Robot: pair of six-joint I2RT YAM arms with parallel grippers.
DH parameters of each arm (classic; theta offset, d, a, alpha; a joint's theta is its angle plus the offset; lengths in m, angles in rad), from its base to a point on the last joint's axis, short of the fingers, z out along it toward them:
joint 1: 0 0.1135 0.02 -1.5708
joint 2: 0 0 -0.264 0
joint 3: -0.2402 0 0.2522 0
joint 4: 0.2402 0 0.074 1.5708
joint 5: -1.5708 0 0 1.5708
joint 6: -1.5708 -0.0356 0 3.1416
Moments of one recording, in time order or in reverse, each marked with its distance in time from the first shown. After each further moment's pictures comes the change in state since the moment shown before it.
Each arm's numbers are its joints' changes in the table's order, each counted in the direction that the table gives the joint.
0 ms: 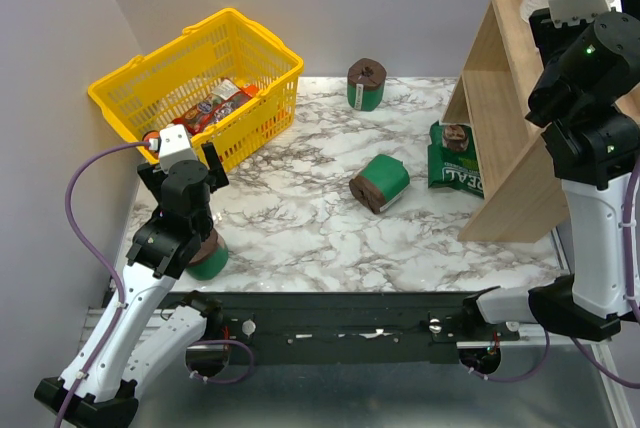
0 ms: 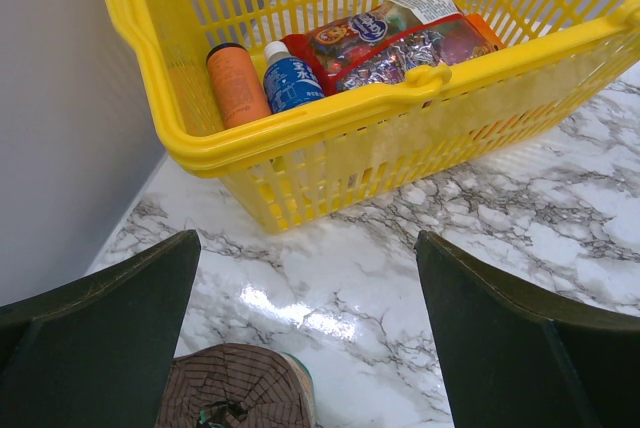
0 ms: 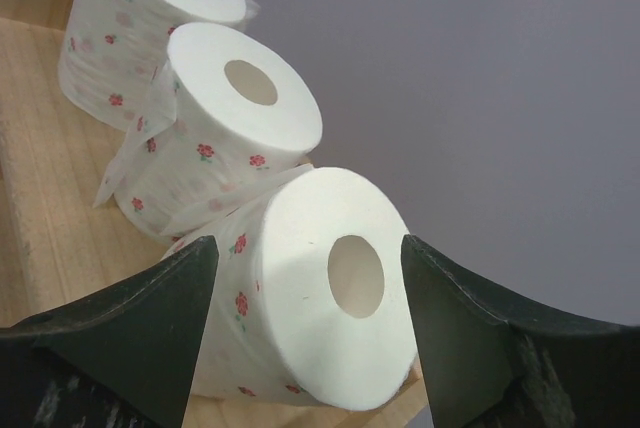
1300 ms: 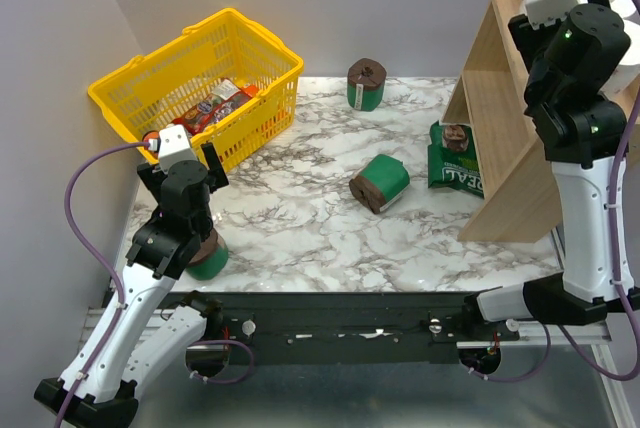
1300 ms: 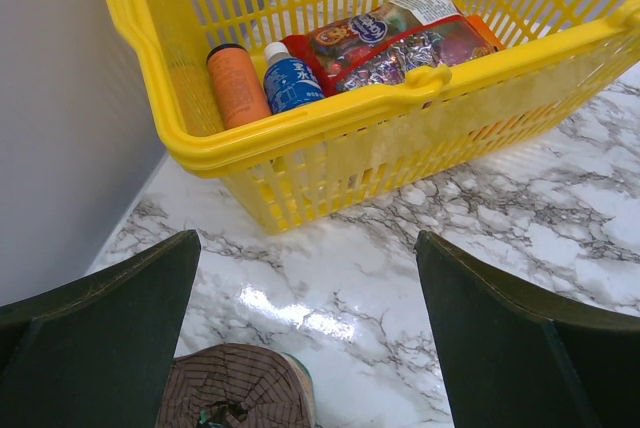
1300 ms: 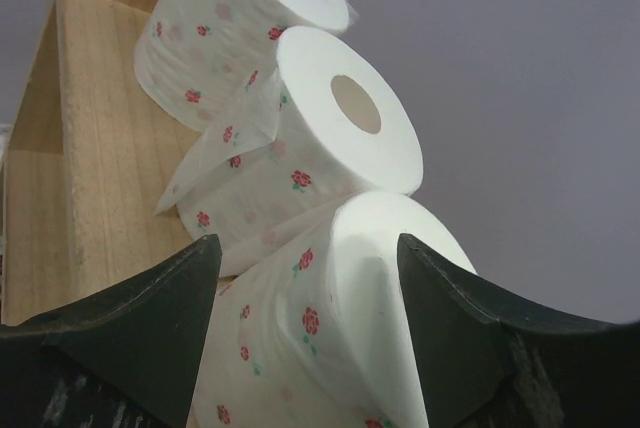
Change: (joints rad) left arm 0.000 -0.003 0.000 0.000 0.000 0.000; right arm -0.119 0.039 0.056 0.044 0.235 -0.042
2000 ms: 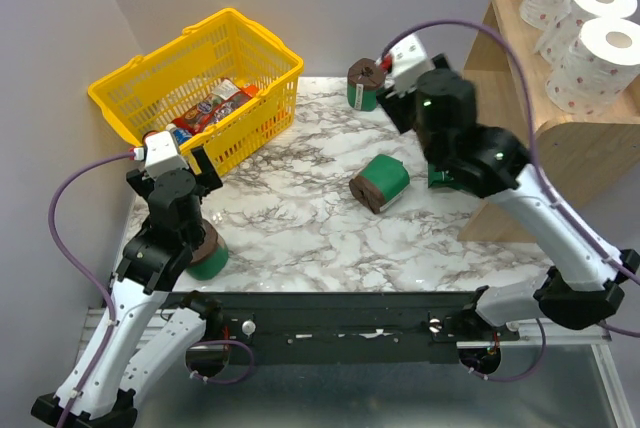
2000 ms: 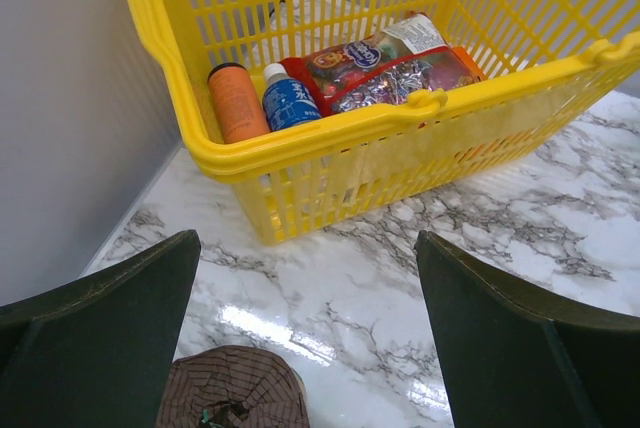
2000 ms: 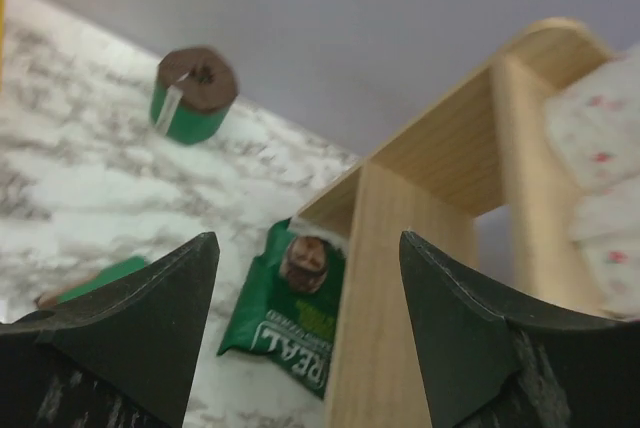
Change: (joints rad) left arm 0.000 -0.067 0.001 -0.001 0.002 0.003; right arm 0.565 -0.035 0.233 0.014 -0.033 -0.313
